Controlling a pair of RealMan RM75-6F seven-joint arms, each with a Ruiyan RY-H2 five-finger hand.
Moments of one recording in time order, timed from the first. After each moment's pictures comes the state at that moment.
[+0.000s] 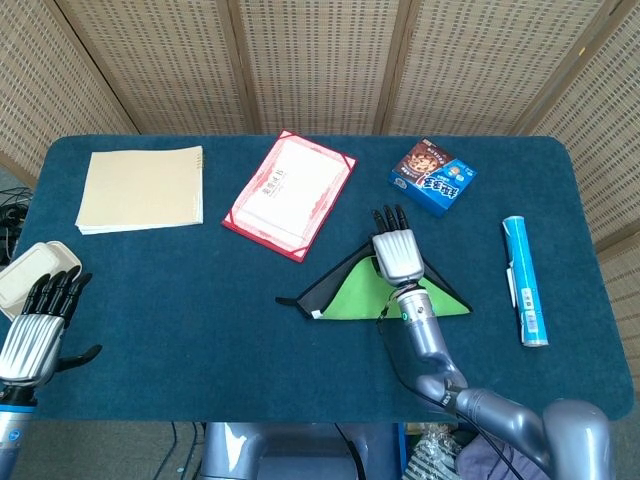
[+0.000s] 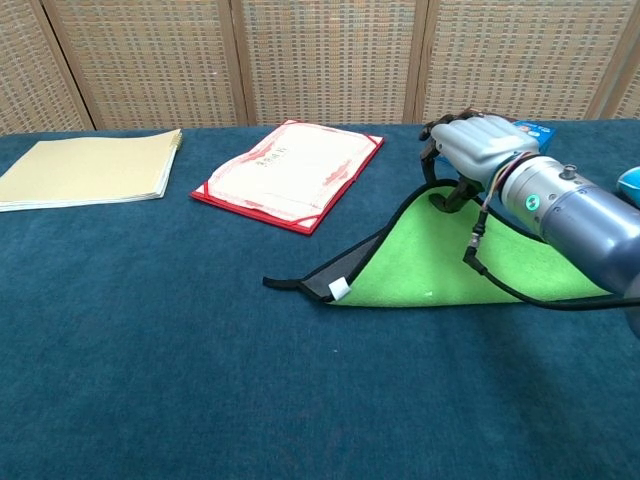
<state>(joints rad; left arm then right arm) -0.13 -1.15 -0.03 -1.67 1.54 1.46 0.14 0.76 -1.87 0.40 -1.05 -1.15 0.99 -0.57</state>
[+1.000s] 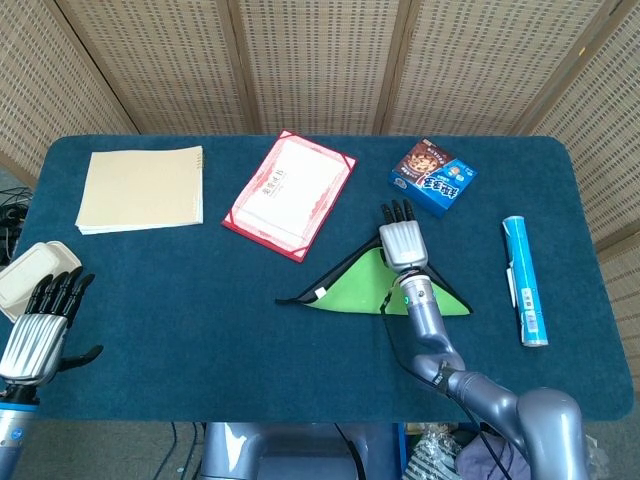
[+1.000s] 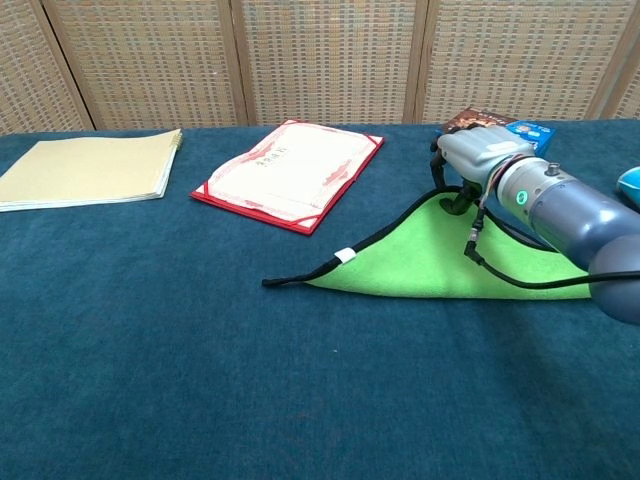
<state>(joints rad) -0.14 -1.16 -0.03 -1.66 1.52 1.44 0.16 0.86 -1.94 0.39 -0.79 -1.07 0.89 -0.50</state>
